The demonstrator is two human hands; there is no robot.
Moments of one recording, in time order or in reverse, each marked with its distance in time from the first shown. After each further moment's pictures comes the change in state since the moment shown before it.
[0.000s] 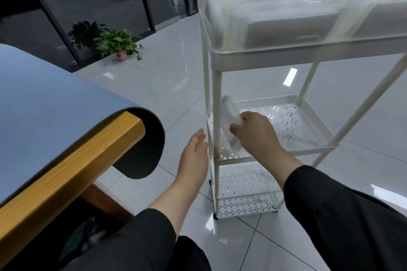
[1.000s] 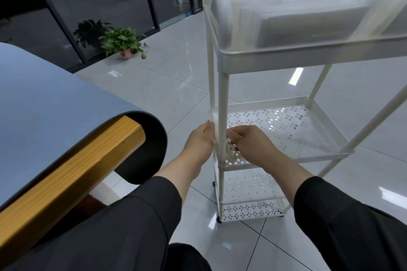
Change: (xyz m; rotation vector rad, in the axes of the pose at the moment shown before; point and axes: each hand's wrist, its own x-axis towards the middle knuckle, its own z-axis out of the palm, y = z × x) left_hand 0.064 0.011 0.001 0.199 -0.119 -0.053; right_hand 0.009 0.016 0.029 0.280 -0.281 -0.038
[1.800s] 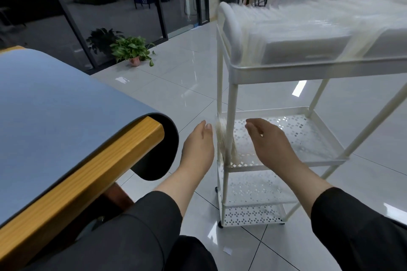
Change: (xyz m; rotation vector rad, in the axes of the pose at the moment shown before) left_hand -0.062 0.026 -0.012 0.102 0.230 0.161; right_hand -0.036 -0.021 -0.026 -0.153 0.275 -0.131
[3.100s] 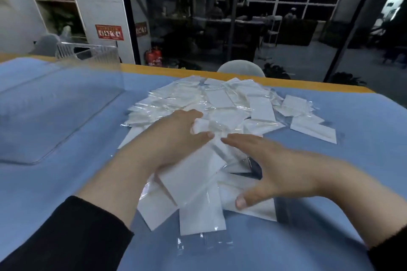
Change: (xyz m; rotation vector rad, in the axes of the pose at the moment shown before) left_hand -0.388 -0.093 -0.636 0.702 0.654 -0.458; right_hand -0.250 -0.588 0.273 -0.485 -1.190 -1.250
